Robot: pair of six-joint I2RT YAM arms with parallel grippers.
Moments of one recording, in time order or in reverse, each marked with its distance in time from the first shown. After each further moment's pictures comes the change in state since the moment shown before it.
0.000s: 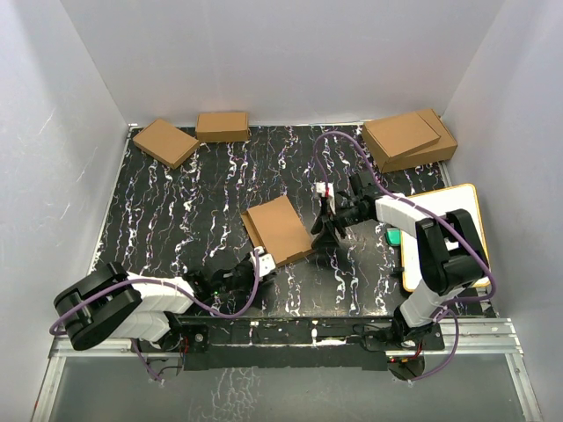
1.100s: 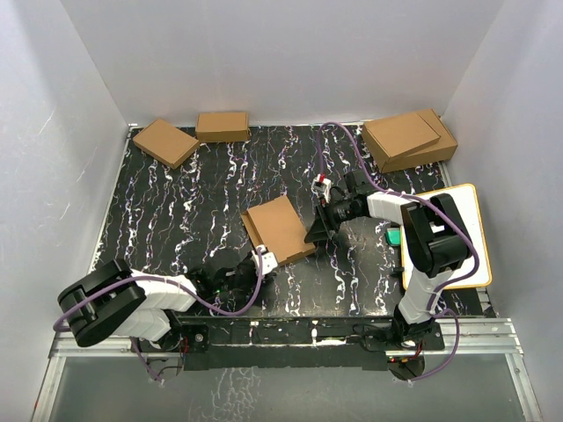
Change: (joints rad) left arm 0.000 0.035 0.021 0.000 -0.008 -0.005; right arm -0.001 0.163 0.047 0.202 0.034 0.603
